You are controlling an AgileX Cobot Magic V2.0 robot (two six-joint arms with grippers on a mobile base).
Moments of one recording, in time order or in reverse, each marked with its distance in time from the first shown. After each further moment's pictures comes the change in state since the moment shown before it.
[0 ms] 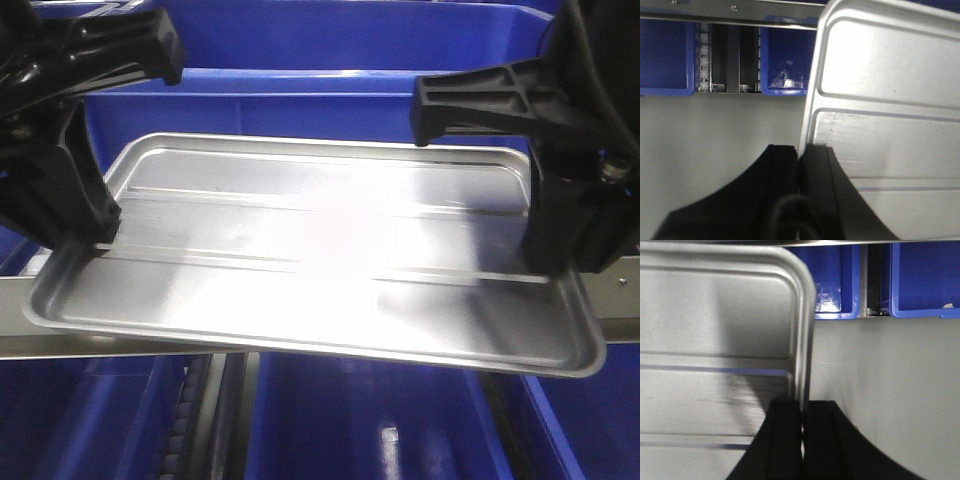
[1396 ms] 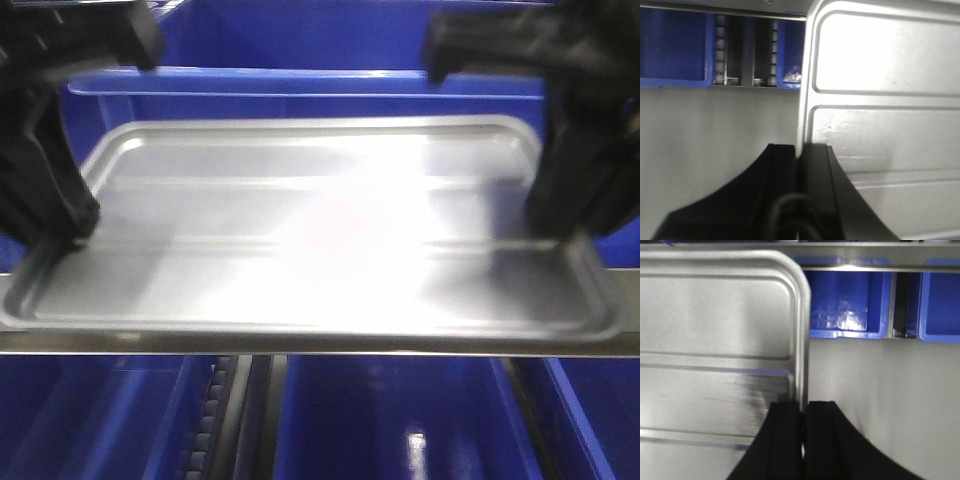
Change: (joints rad) left arm -0.052 -0.060 -0.014 -0.034 0.069 0.051; right arm 0.049 -0.120 0.004 -0.019 0.008 0.014
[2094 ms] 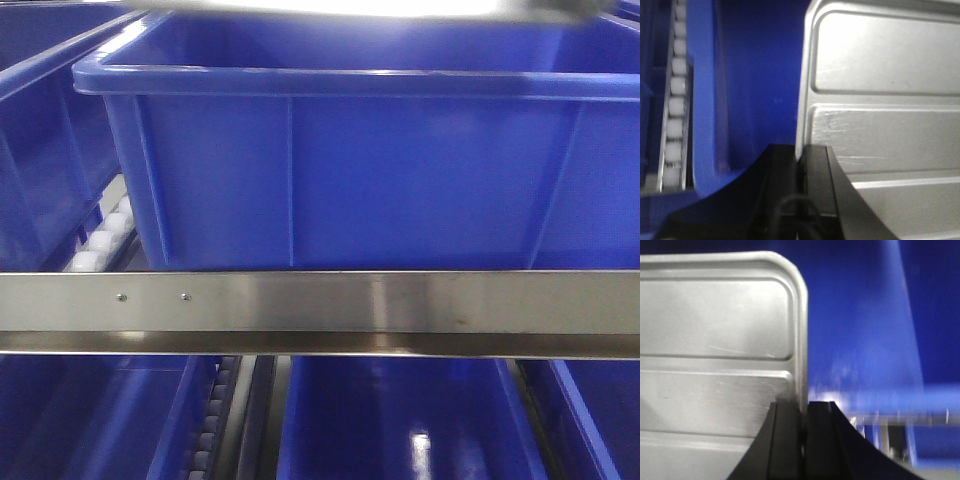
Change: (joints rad) left arm 0.104 0.148 -0.417 0.224 -0.051 0.139; right arm -0.152 0.017 -0.298 -0.251 -0.041 -0.065
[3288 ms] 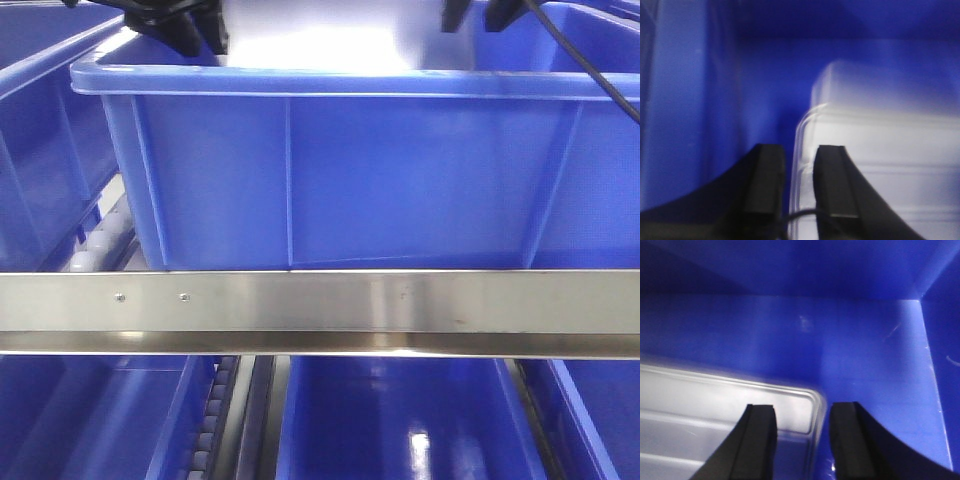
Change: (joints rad) left arm 0.267 0.407 -0.155 0.036 -0.309 0.055; right arm -0.290 0.420 -0.160 -0.040 -0.390 -0.118
